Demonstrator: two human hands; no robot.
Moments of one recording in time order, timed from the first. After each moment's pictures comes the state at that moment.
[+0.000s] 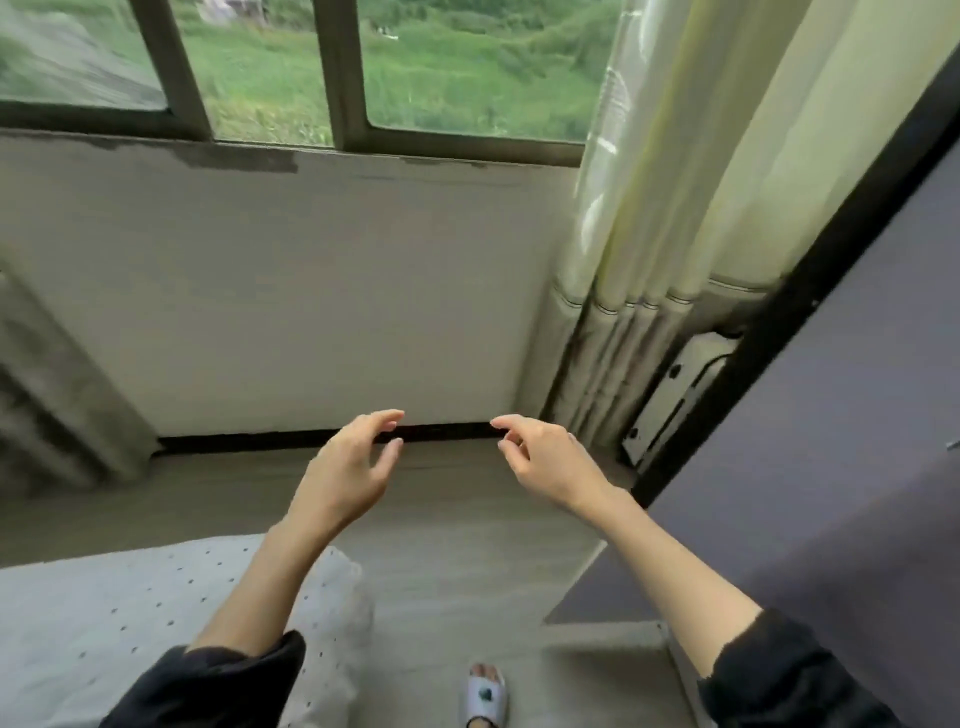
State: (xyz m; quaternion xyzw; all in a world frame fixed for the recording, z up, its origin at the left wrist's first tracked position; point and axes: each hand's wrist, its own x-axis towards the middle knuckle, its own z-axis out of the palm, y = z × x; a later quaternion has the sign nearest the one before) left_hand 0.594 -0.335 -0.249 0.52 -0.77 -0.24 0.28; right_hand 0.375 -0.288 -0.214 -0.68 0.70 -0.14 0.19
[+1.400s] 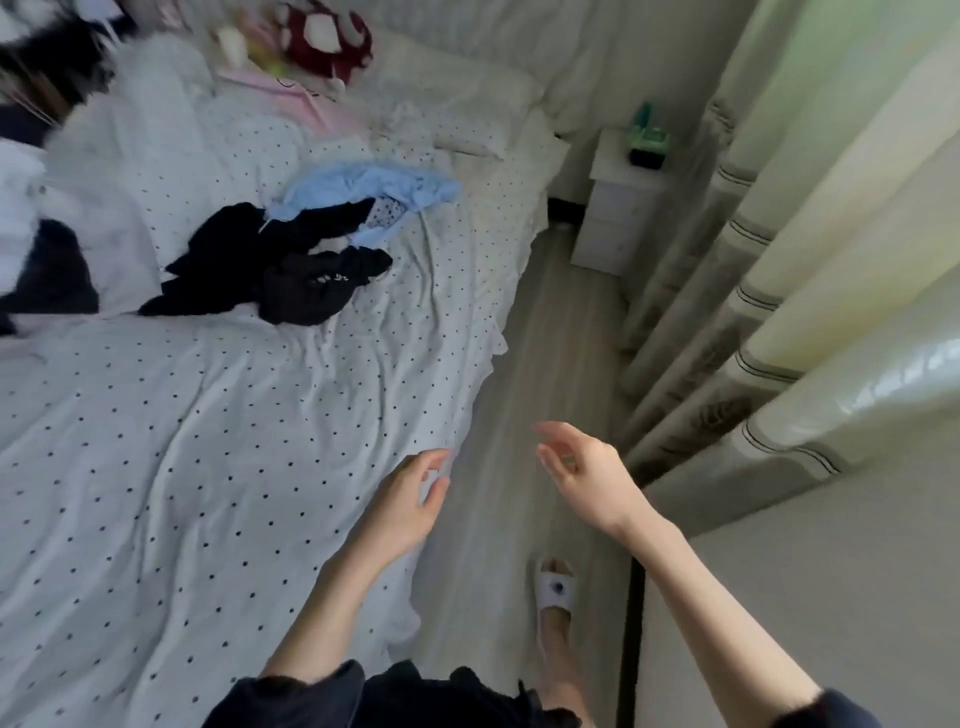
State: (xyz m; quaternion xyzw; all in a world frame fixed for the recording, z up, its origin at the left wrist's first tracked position) left_hand 1.055 -0.602 -0.339 0.88 0.07 -0.12 0.45; right_hand 1.103 -0.812 -0.277 -0.92 -0.07 0.17 0.35
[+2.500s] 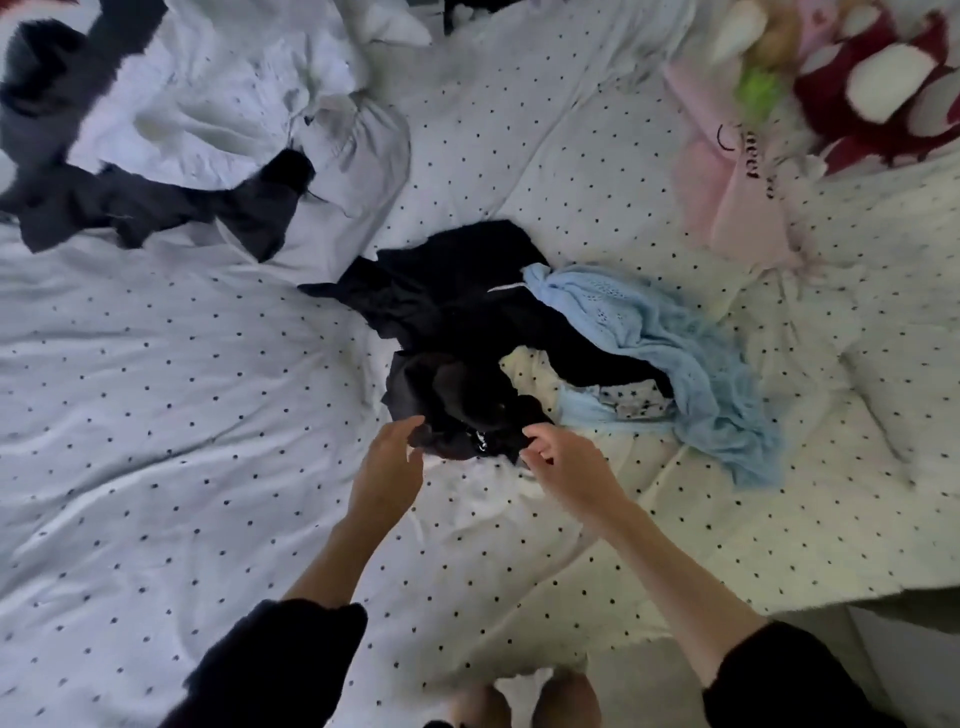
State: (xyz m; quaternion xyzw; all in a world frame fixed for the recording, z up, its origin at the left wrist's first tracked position) left_hand 1.483 -0.373 -0.425 0.70 0.61 0.05 0.36; right_hand 1.684 -0.439 -0.397 -0.75 -0.52 0.38 0.12
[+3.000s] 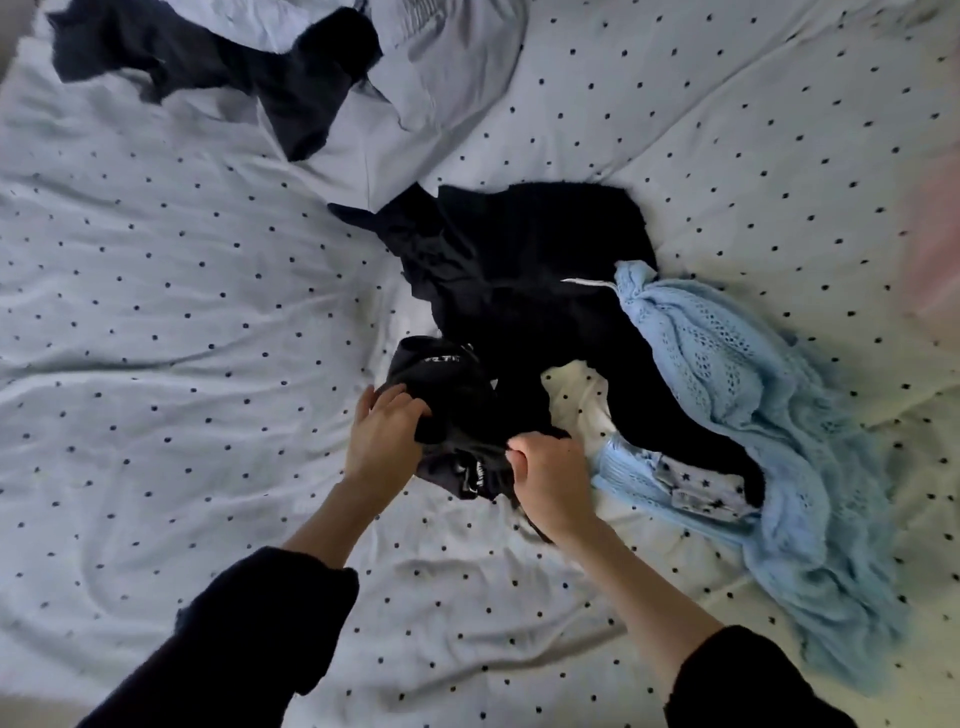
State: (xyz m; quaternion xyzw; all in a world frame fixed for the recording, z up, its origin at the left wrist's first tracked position) left_hand 1.518 -0.314 -0.532 0.71 0.68 -0.04 0.18; right_hand 1.707 -0.347 -0.537 -0.65 -0.68 0.32 0.07
